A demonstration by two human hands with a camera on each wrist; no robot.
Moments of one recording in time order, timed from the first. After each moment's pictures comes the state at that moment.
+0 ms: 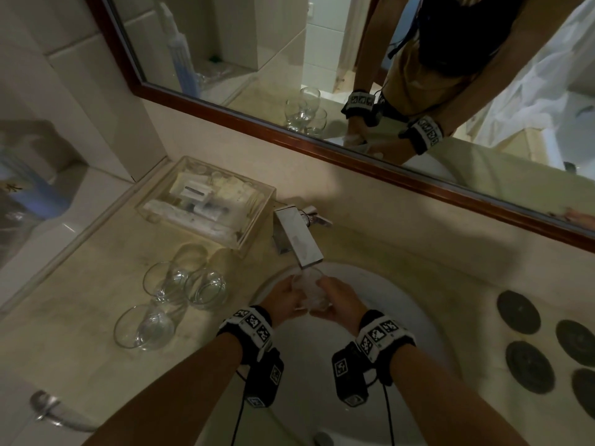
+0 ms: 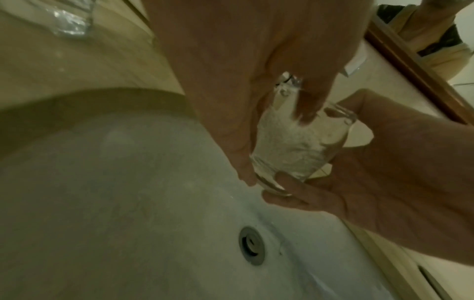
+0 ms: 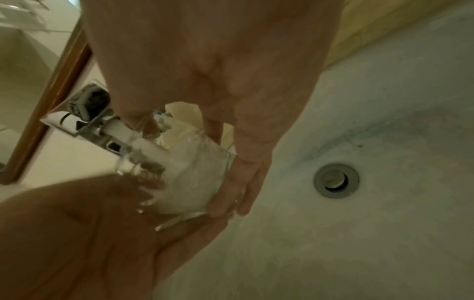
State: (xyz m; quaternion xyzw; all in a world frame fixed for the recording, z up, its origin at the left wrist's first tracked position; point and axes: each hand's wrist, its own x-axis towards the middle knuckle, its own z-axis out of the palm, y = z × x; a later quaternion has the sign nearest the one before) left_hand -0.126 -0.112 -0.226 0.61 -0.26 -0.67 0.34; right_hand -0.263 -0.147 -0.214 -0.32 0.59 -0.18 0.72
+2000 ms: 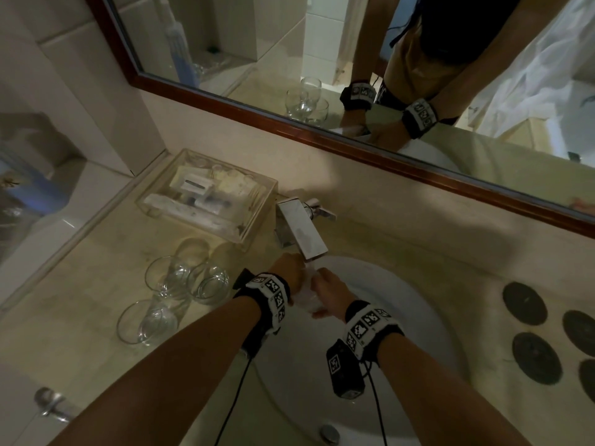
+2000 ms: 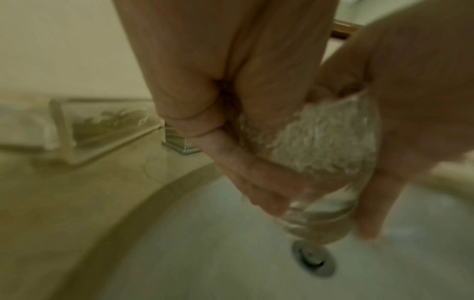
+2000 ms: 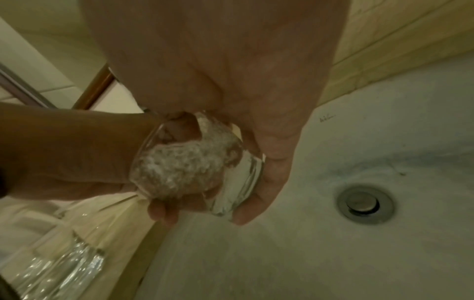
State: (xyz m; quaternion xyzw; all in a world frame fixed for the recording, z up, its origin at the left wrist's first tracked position) left_hand -0.117 -0.153 -0.210 0.74 -0.52 -0.42 0.05; right_hand -0.236 -0.149 -0.222 -0.46 0.63 -0.08 0.61
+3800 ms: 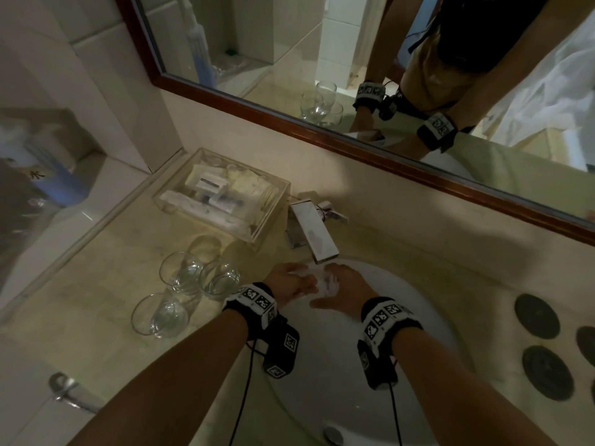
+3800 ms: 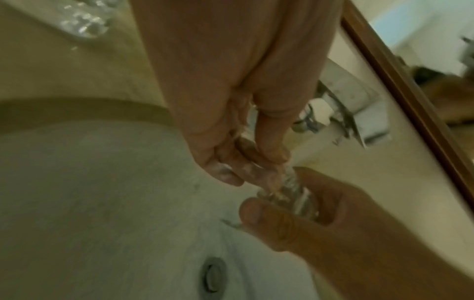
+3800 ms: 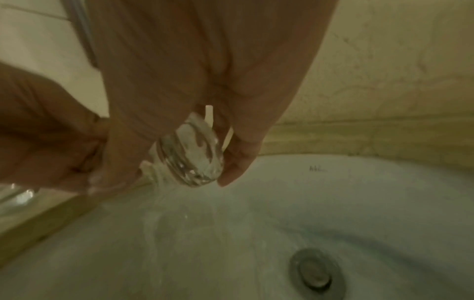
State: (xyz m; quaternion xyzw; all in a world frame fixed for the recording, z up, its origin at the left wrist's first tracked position) left_hand -0.097 -0.126 -0.238 0.59 -0.20 -0.67 0.39; right_hand -0.259 -0.166 -0.219 -0.76 0.52 0.05 0.40
